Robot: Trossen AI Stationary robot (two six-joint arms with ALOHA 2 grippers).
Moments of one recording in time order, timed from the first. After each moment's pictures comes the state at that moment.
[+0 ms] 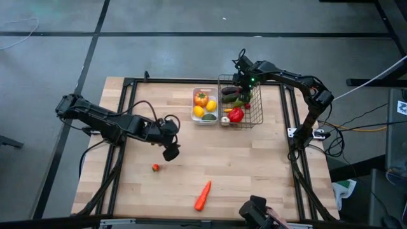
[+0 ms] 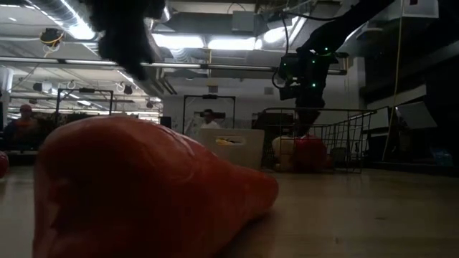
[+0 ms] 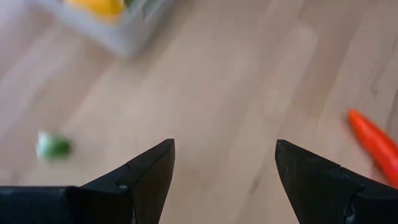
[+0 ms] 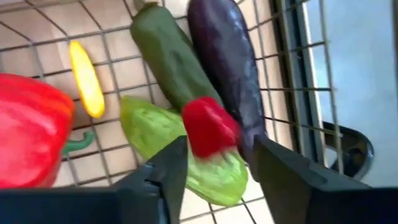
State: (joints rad) left arm -0.24 1.30 1.00 -0.74 -0.29 -0.74; right arm -0.75 1.77 1.36 -0.83 -0.03 -0.56
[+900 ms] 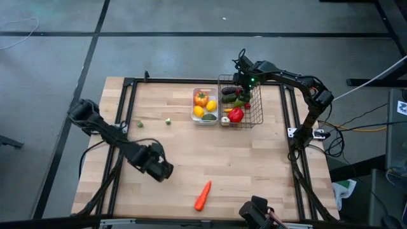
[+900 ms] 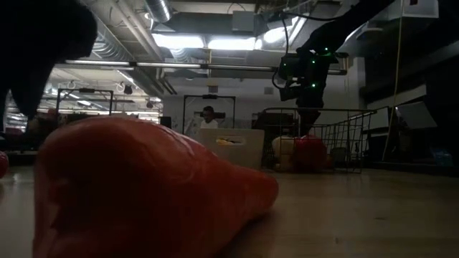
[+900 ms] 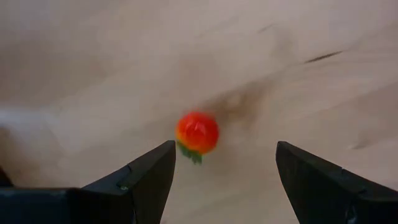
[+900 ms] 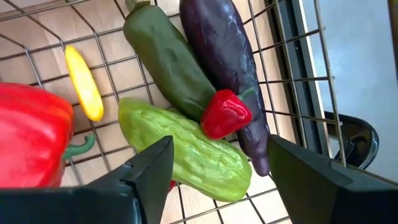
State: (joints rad) left arm -0.57 1.53 1.00 -0.98 -0.12 -1.79; right arm -0.75 1.77 1.36 -0.84 -0.01 -0.49
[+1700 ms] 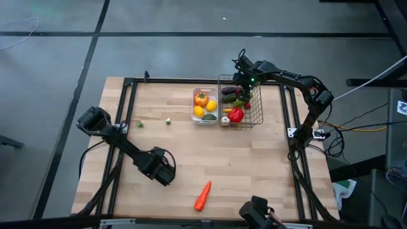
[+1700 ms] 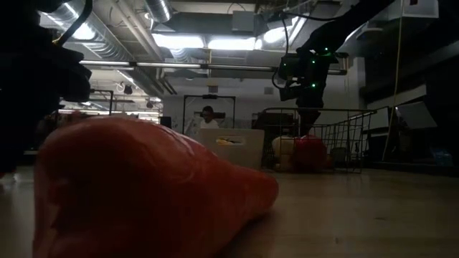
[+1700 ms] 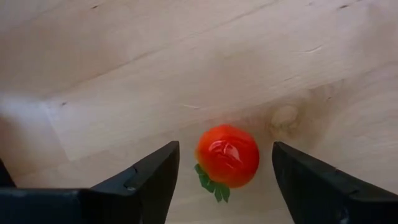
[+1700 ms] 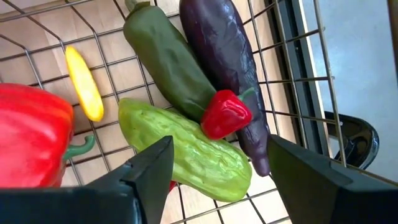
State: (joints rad) left arm -0.57 1.73 1.00 -0.98 -0.08 -1.84; right arm -0.75 1.77 1.36 -0.84 -0.01 -0.49
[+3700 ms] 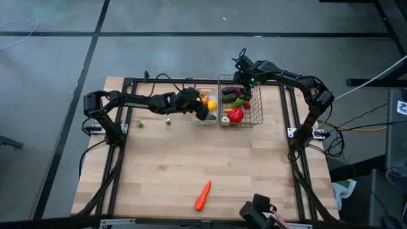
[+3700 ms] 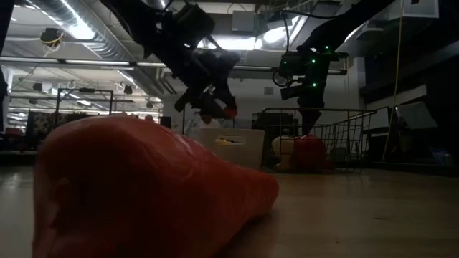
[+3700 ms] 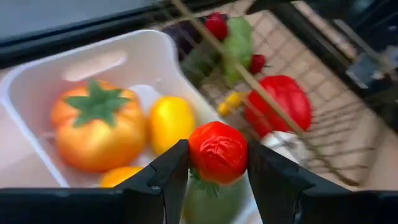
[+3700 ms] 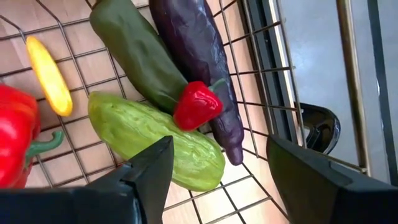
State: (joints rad) left arm 0.29 1.66 1.00 0.01 -0.21 -0.60; right arm -0.75 1.76 1.36 -0.83 0.09 -0.50
